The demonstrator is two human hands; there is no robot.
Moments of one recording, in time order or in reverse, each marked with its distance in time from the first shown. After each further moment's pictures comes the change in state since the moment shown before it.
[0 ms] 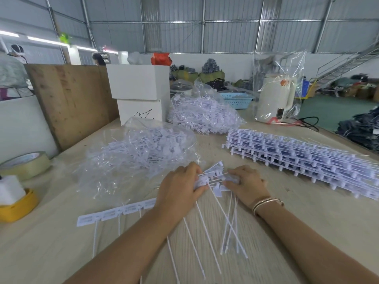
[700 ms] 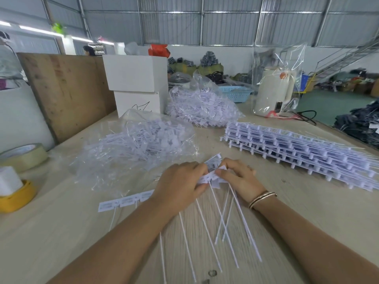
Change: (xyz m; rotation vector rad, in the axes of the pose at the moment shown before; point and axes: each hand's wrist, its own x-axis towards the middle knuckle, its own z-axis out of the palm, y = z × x) left_hand -0.002 0.004 -0.009 0.156 -0.115 0.249; right_hand -0.021 -0.021 -0.005 0.450 -0.093 -0.226
